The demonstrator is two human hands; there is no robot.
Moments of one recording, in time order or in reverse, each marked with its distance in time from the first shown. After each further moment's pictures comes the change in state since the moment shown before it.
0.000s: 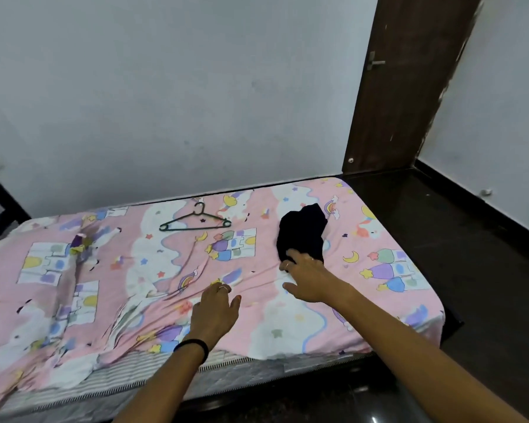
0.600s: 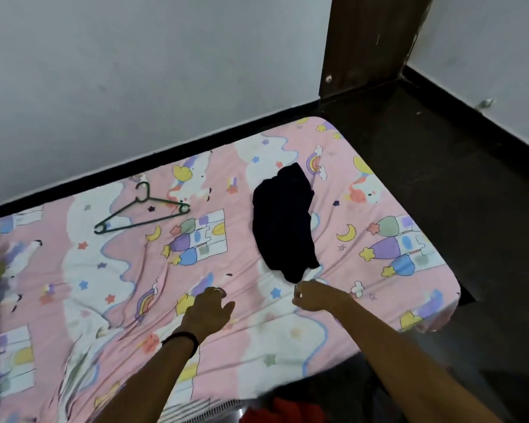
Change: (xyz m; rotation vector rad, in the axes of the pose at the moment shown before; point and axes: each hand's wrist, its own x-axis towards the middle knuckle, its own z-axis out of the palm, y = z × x) left_hand 0.245 0.020 0.069 0.069 -0.469 -0.014; right_hand 0.187 0.156 0.115 0.439 -0.497 0.355
